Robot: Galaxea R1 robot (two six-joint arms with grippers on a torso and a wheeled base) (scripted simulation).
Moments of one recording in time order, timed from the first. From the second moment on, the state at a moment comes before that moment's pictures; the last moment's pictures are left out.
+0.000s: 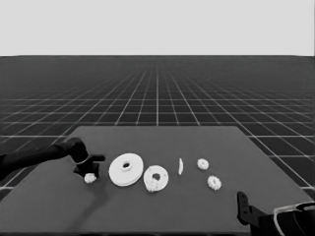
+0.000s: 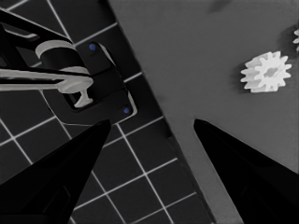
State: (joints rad) left arm 0.19 2.30 -1.59 0.24 1.29 -0.74; right arm -0.35 1.76 -0.39 -0.70 -1.18 0.32
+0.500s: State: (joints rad) left arm 0.00 2.23 -1.45 0.12 1.44 -0.78; right arm -0.35 1.76 -0.39 -0.70 -1.18 0.32
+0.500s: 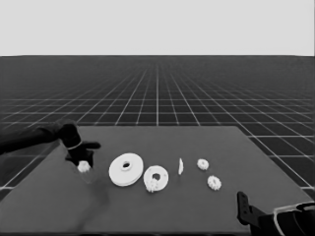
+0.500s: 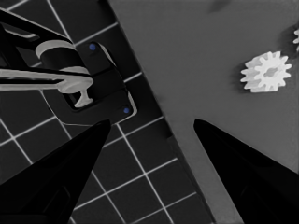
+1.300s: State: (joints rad) left arm 0.07 3.05 -1.92 0.22 1.47 -1.14; right arm -0.35 1.76 -0.39 -0.70 -1.18 0.32
